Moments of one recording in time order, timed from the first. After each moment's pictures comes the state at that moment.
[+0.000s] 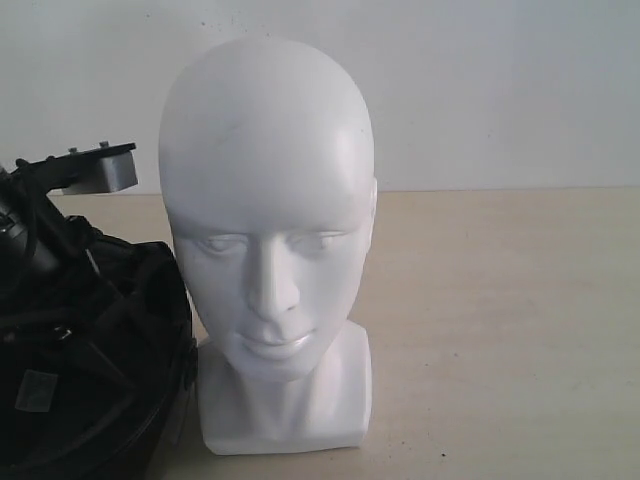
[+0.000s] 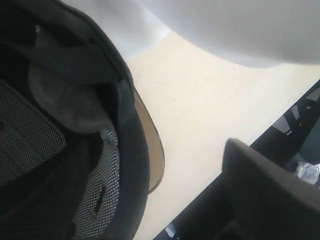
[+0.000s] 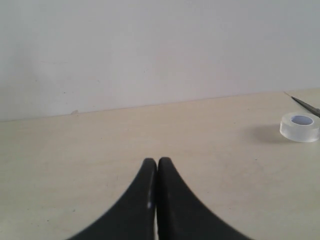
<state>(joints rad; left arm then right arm) -0.35 1.43 -1.08 -0.43 1.20 0.39 -0.03 0.01 0.00 0.10 0.16 0.02</state>
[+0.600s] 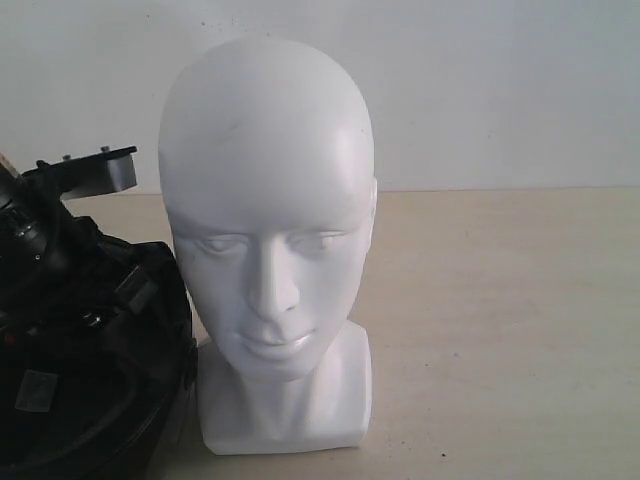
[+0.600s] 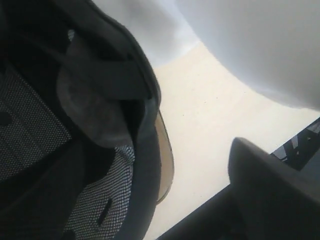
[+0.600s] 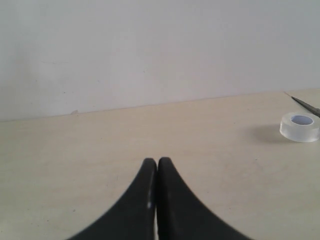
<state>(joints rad) -0.35 1.46 -1.08 -0.41 1.14 0.24 -0.03 0.01 0.00 0.10 0.16 0.02</state>
